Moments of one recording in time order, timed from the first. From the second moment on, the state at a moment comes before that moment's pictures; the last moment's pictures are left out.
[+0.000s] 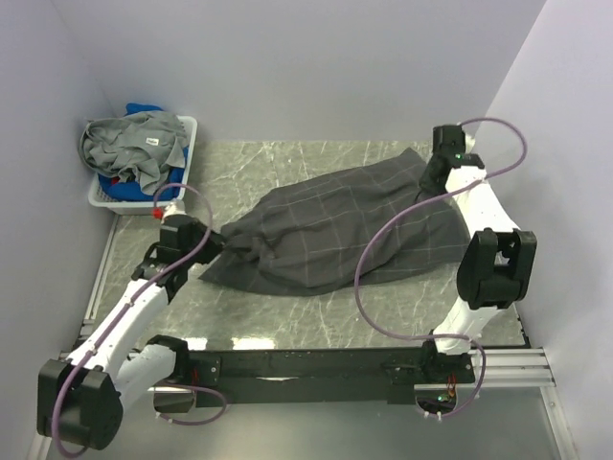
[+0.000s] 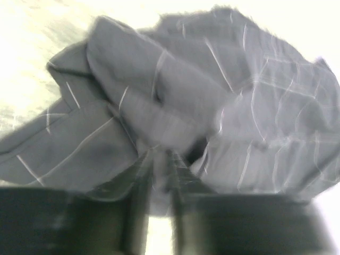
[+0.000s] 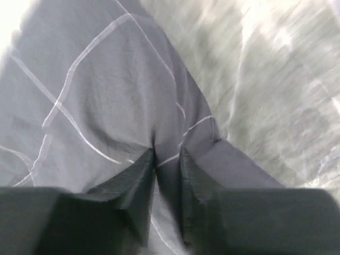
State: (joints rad) left arm -0.20 0.94 0.58 -0.22 0.03 -0.94; right arm 0.00 1.72 1.47 -0.67 0.23 0.47
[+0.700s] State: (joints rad) left arm -0.17 1.34 0.73 -0.16 -0.04 -1.00; right arm 1.06 1.54 1.24 -0.43 0.26 0.55
